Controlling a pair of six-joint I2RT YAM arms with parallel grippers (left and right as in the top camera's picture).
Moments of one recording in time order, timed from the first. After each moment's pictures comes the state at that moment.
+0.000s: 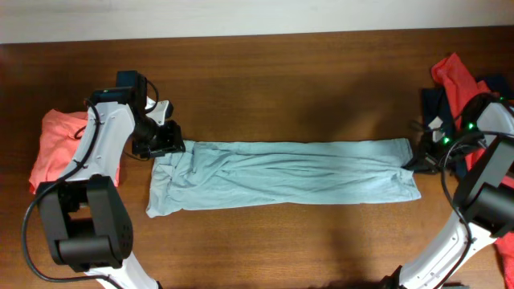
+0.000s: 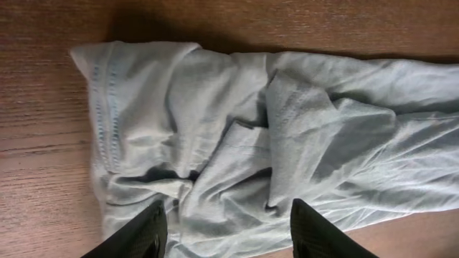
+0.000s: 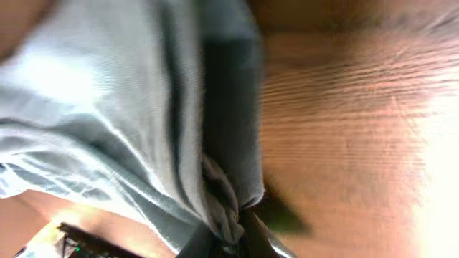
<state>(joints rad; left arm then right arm) 0.04 1.91 1.48 -1.10 0.25 0.00 -0.54 2.16 1.58 -1.33 -0.39 -0.22</state>
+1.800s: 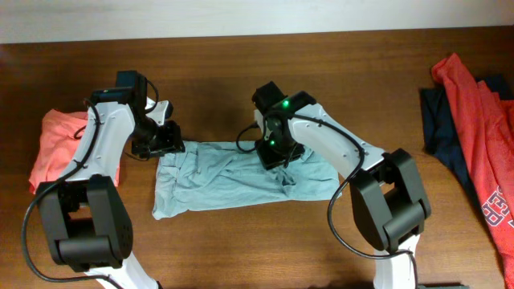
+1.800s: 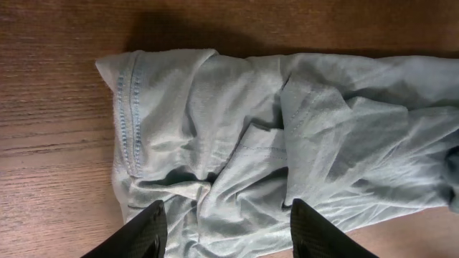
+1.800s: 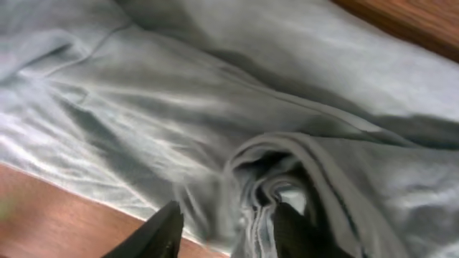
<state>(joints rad) 0.04 1.91 1.48 -1.10 0.24 0.00 0.54 2.07 1.61 -1.06 -0.19 0.14</state>
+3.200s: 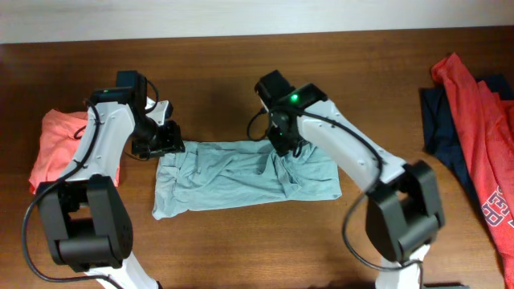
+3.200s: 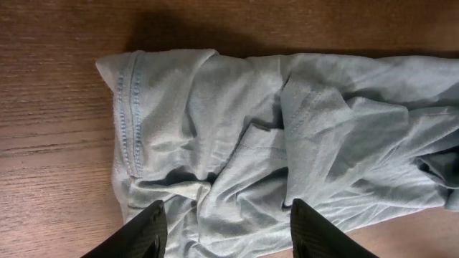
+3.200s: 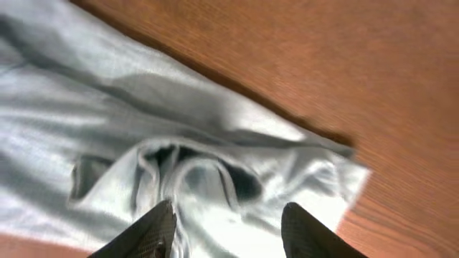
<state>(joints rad) 0.04 1.91 1.48 -1.10 0.24 0.00 0.52 1.98 1.66 -1.10 0.15 0.03</state>
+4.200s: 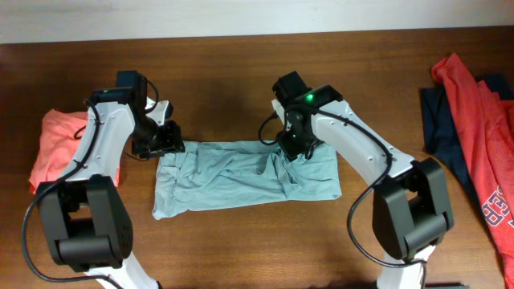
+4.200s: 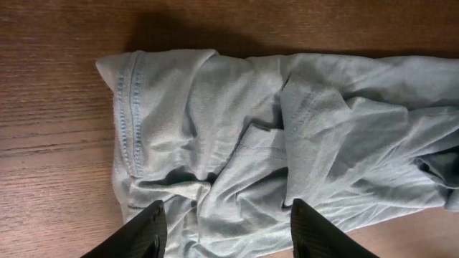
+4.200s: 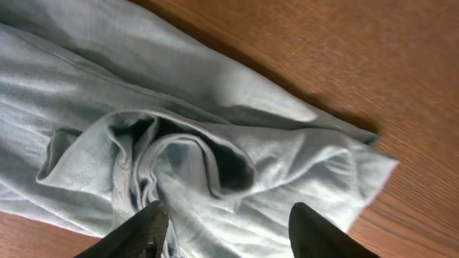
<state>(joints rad) 0.04 1.91 1.48 -1.10 0.24 0.00 0.45 1.97 1.56 -1.05 0.03 -0.04</state>
